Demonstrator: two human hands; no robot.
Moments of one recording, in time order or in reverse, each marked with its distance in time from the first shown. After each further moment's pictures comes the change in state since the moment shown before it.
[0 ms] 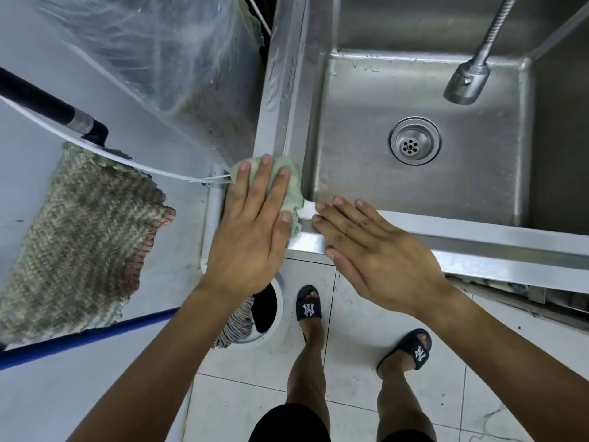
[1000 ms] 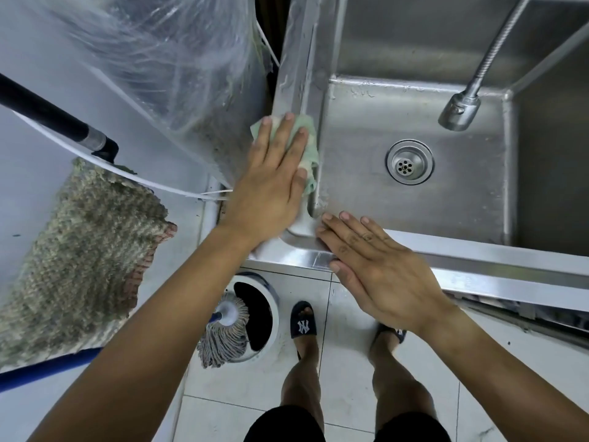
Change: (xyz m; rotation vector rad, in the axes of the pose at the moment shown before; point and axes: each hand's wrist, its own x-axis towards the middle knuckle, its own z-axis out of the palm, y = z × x) left_hand 0.095 -0.020 -0.009 0.037 0.012 0.125; right_hand 0.006 -0.006 -0.009 0.025 -0.100 0.092
